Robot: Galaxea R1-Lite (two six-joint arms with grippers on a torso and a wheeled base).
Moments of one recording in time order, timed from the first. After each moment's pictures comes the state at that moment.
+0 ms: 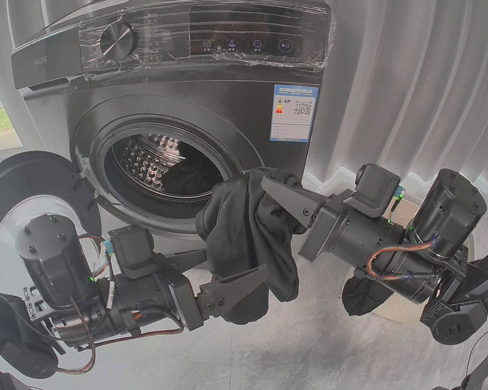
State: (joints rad) left arm -0.75 1.55 -0.41 -1.05 -0.19 -0.41; right arm 0.83 1.76 -0.66 -1.31 0.07 0.36
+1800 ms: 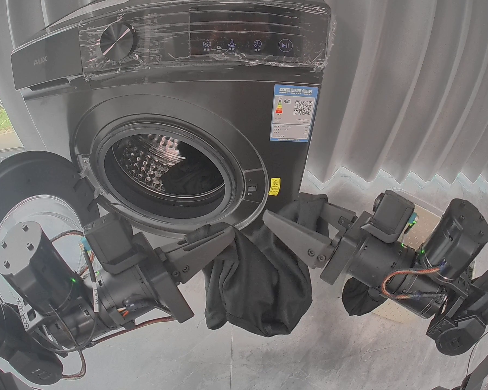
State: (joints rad) left arm -0.74 1.59 -0.33 -1.42 -0.20 -0.33; right arm 0.79 1.76 -0.49 -1.47 0.08 0.35
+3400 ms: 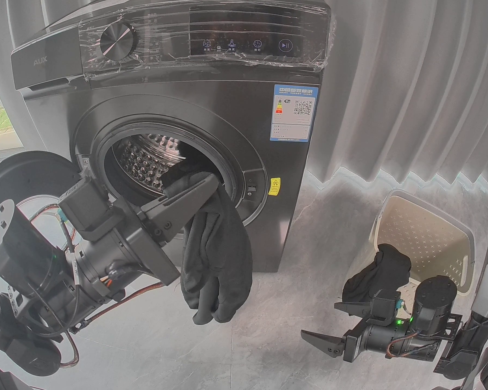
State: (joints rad) left arm -0.70 1.58 -0.38 -1.53 -0.18 -0.33; right arm 0.72 1.94 -0.03 -1.55 0.09 0.25
